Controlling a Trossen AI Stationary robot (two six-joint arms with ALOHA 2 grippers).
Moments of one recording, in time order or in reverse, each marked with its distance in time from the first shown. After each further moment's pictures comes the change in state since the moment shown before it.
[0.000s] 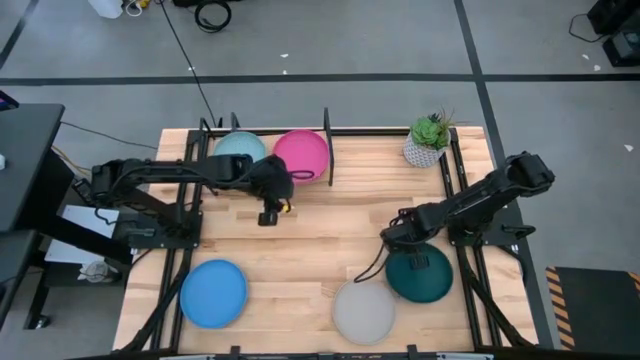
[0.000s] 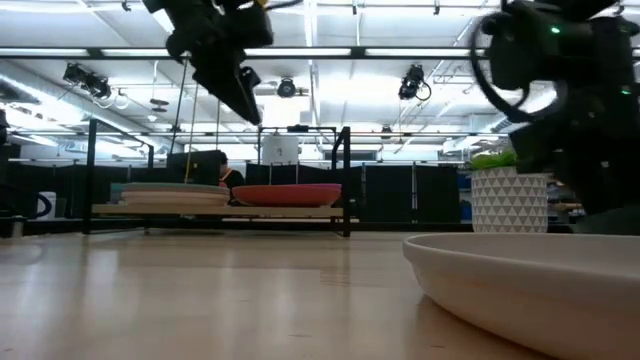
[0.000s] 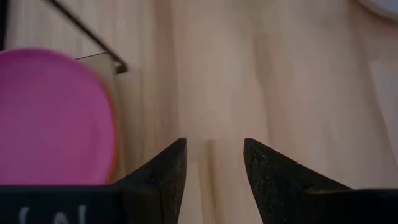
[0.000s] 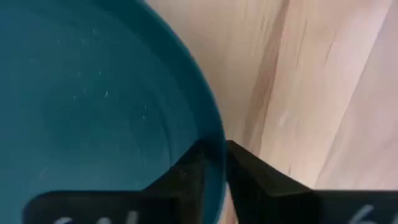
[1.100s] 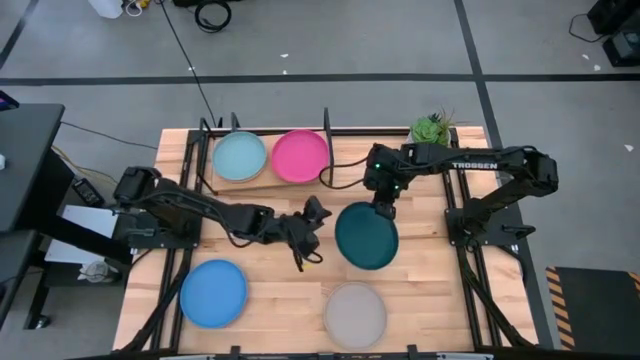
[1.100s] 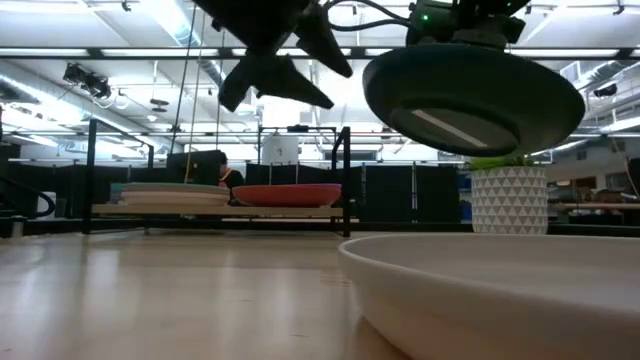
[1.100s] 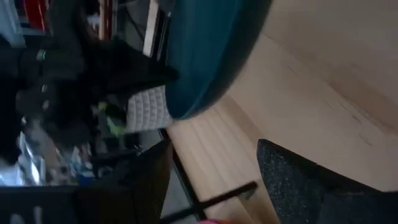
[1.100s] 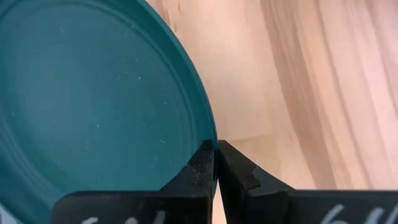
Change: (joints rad) left arm -0.381 0.240 -0.001 0.609 -0.600 0.827; right arm -0.551 -0.082 0.322 0.016 -0.358 -0.138
